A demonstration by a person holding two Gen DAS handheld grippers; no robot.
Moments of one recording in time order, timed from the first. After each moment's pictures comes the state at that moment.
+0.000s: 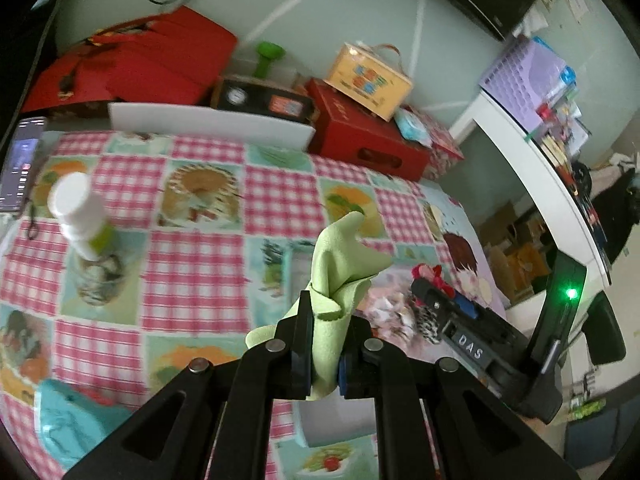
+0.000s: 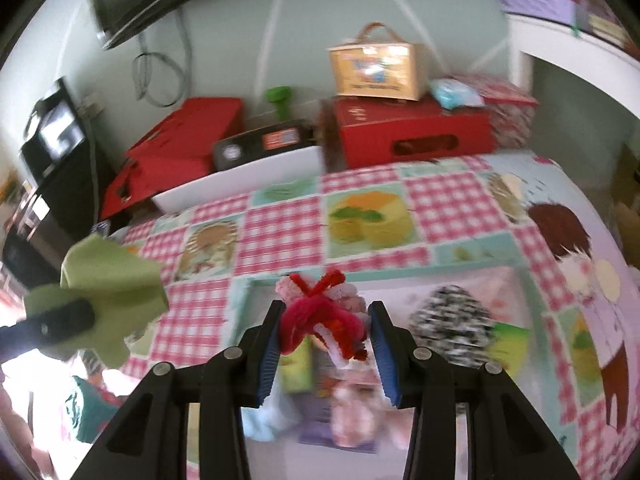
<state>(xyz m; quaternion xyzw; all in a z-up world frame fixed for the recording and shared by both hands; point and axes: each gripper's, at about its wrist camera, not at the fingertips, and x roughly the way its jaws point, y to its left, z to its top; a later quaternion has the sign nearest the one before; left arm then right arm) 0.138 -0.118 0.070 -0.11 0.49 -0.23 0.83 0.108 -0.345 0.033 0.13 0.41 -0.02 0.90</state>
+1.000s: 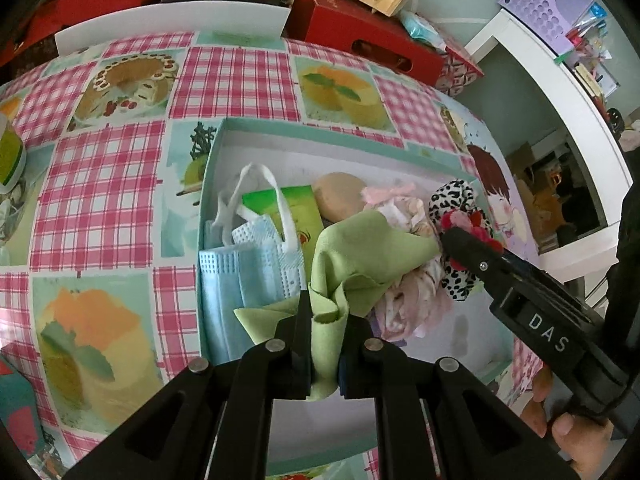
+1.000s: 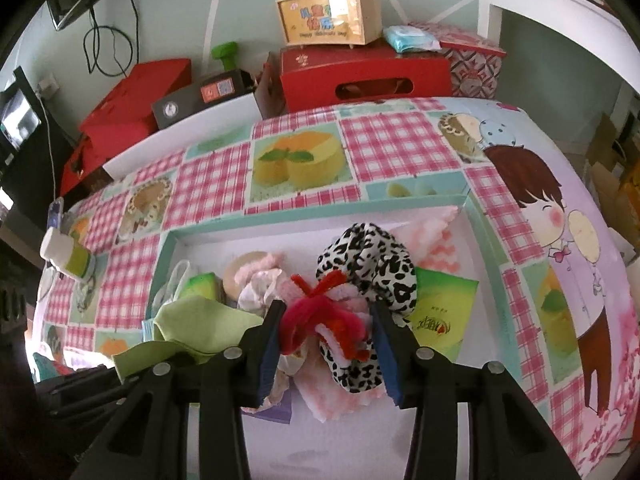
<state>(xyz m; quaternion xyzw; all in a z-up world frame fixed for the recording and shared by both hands) 0.131 -0.202 -0.034 -0.07 0.59 -0.23 0.77 0.102 -0.381 -0.008 0.12 0.49 -0.06 0.86</state>
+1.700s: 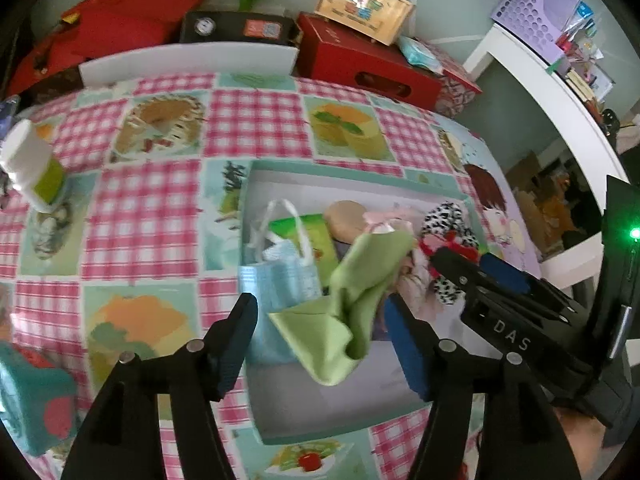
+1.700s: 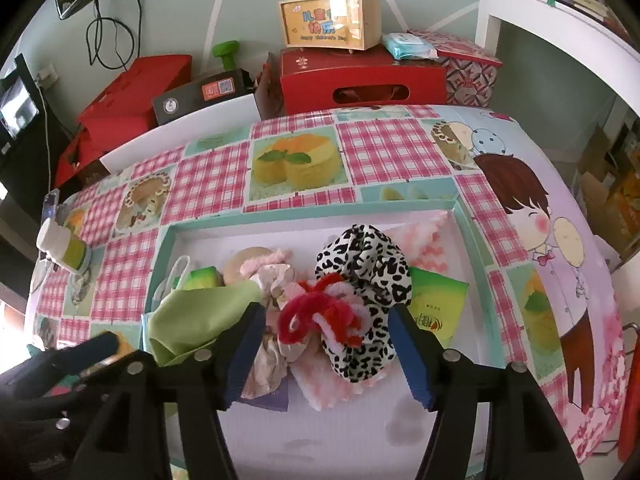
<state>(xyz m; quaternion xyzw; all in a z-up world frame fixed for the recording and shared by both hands) 0.117 -0.181 0.009 -0.04 0.55 -0.20 0.81 0.096 -0.374 0.005 0.10 0.49 -0.07 0.86</state>
